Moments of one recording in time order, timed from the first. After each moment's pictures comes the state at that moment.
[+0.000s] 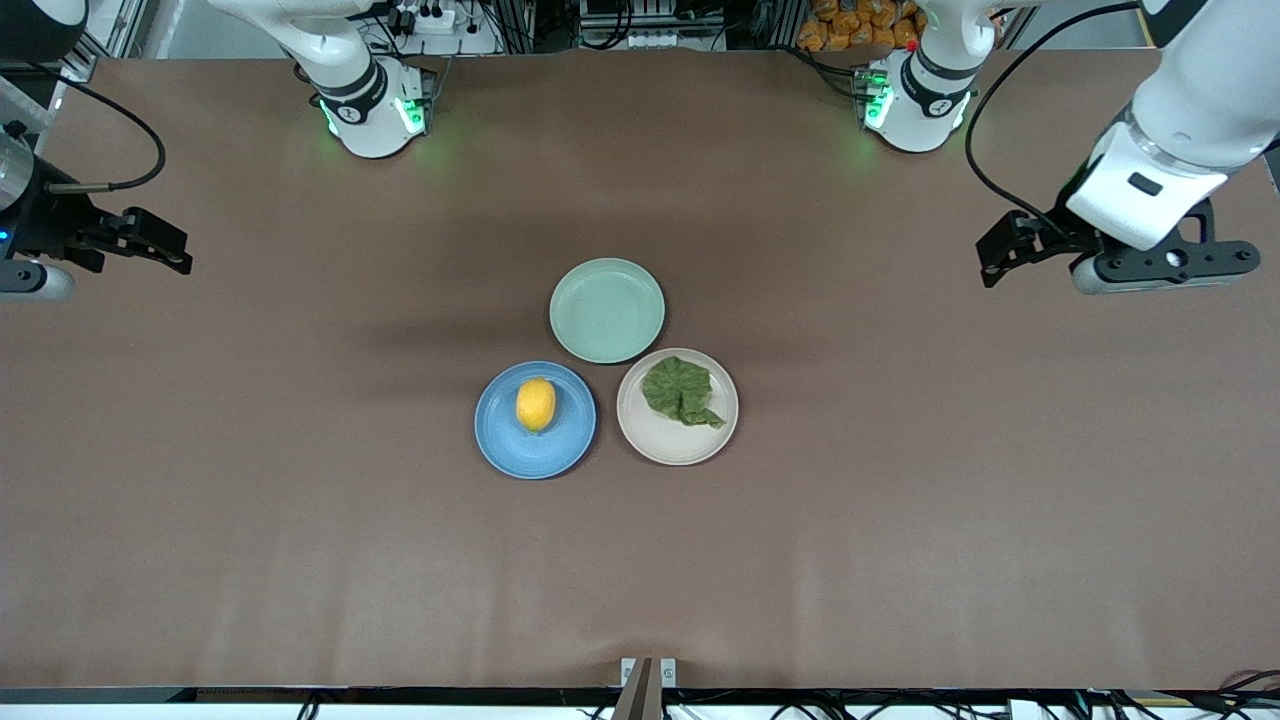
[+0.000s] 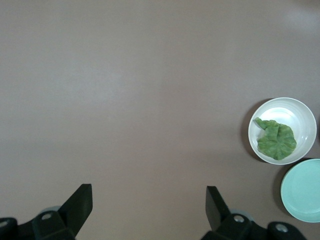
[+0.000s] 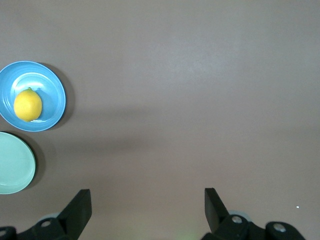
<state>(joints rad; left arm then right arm) 0.07 -0.01 -0.30 -1.63 0.02 1.69 -0.28 0.00 0.00 0.02 -1.59 -0.03 1.53 0.04</state>
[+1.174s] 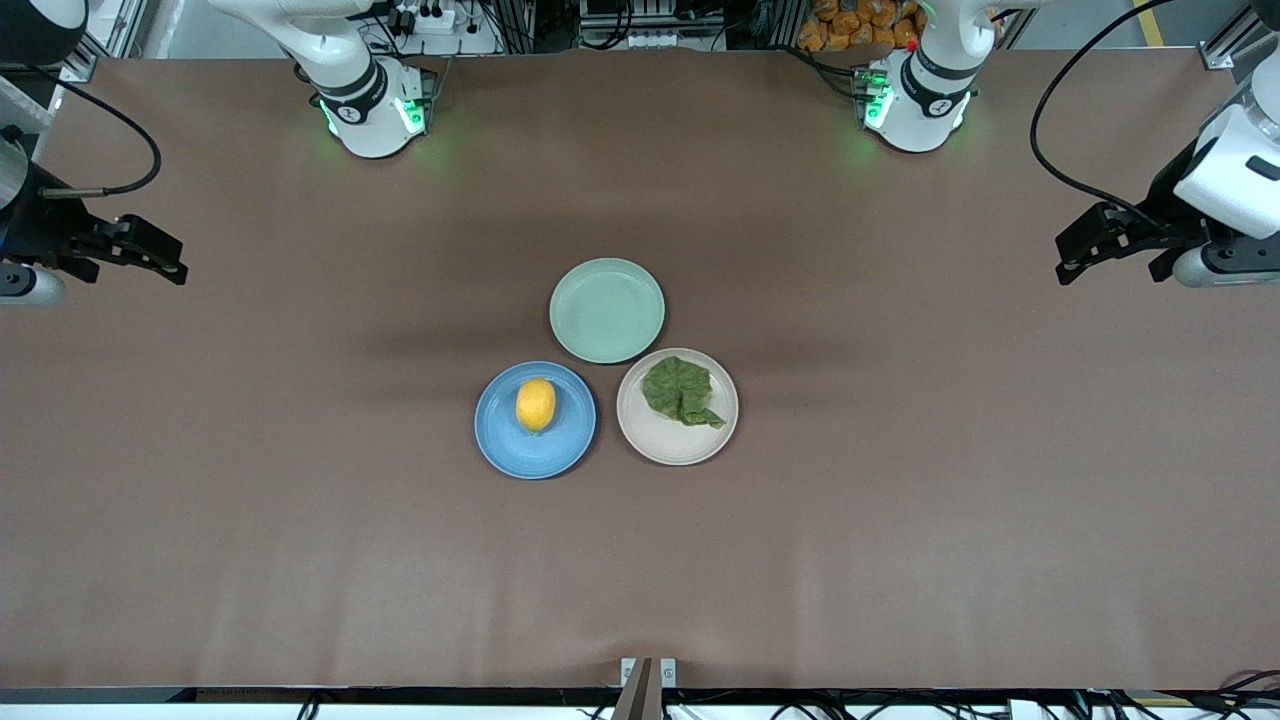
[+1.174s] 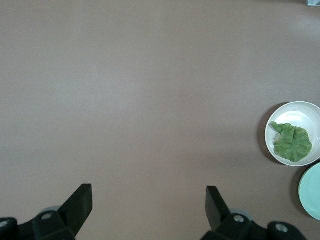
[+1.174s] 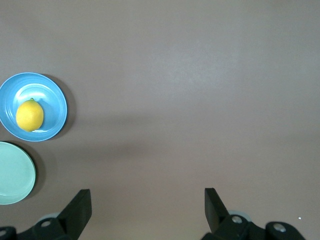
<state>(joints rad) -0.01 -0.02 -0.12 -1.59 0.02 1.66 -0.16 0.00 0.00 0.02 -1.59 -0.03 1.57 0.04</state>
